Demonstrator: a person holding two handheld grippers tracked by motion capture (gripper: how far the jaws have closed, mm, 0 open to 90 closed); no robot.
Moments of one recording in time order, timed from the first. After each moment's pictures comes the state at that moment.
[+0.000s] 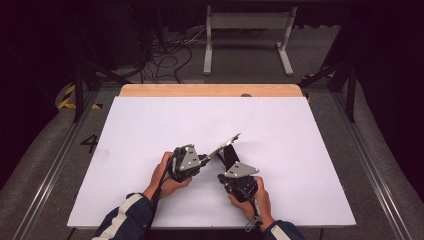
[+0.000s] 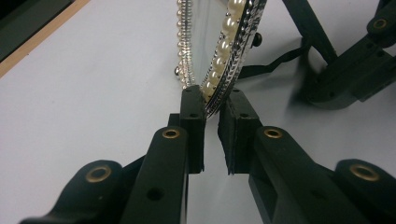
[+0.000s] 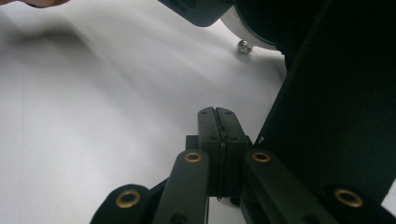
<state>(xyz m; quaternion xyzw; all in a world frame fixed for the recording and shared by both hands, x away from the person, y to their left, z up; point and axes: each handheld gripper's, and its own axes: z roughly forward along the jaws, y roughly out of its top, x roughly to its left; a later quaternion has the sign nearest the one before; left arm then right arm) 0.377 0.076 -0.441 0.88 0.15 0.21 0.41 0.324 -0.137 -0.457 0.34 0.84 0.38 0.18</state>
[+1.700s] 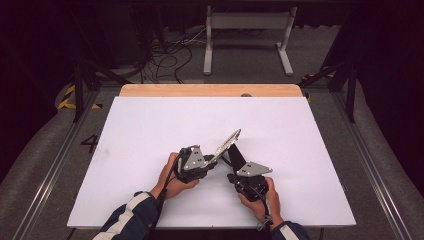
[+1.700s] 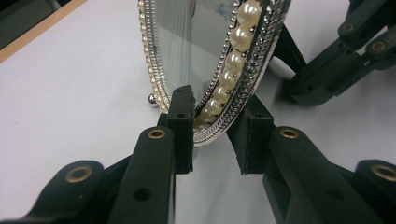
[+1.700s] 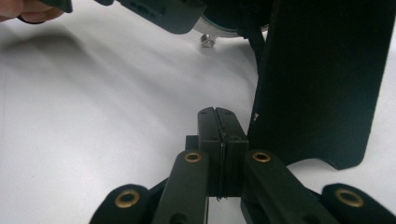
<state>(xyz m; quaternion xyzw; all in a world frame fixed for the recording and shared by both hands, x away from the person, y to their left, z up) 0.376 0.059 -0.445 0.87 0.14 0.19 0.44 0.324 -0.166 -0.459 0.36 0.83 0.39 0.18</state>
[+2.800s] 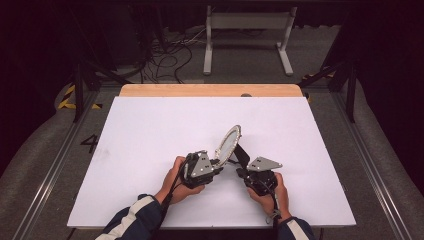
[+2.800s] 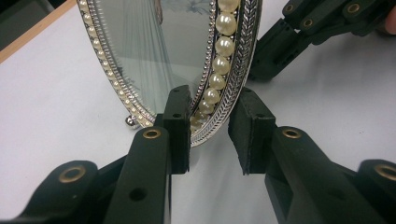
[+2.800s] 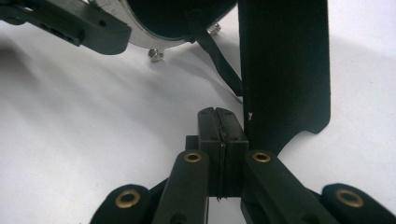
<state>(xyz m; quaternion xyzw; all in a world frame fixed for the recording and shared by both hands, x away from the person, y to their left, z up) 0.362 0.045 -0.443 0.87 0.13 0.18 0.43 0.338 -0.191 -0.458 0.37 0.82 0.39 0.20</state>
